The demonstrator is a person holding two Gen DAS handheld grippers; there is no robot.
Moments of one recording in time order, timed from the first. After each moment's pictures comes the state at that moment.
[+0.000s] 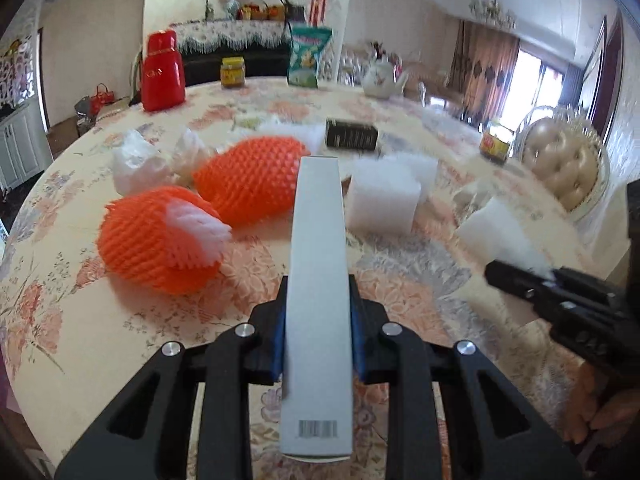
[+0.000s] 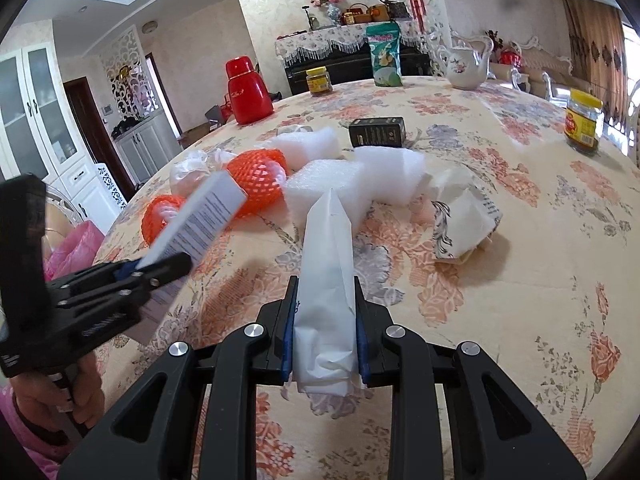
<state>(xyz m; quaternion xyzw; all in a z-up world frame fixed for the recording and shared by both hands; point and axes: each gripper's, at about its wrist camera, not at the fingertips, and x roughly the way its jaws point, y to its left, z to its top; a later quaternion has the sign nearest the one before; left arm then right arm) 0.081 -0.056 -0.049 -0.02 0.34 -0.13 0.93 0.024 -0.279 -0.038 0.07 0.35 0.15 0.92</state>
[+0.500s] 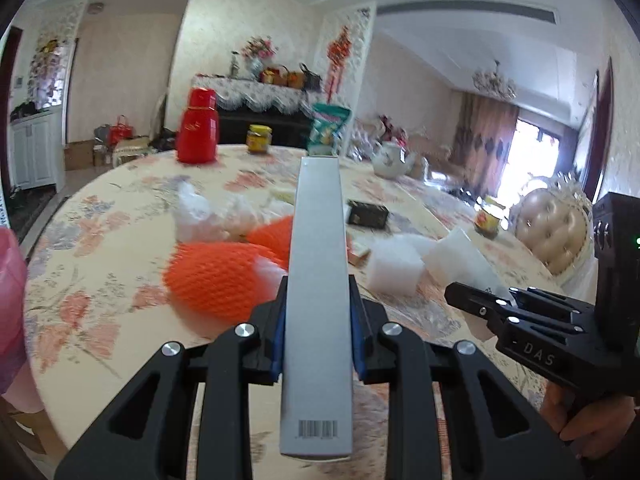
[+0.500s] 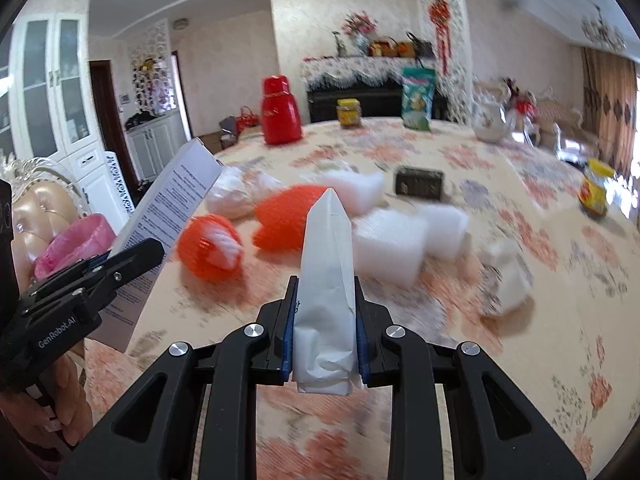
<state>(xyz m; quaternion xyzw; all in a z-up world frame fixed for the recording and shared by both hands) 0.029 0.007 -0.013 -0.07 0.22 -0.11 0.97 0.010 -0.209 -0.003 0.00 0.28 0.16 0.94</state>
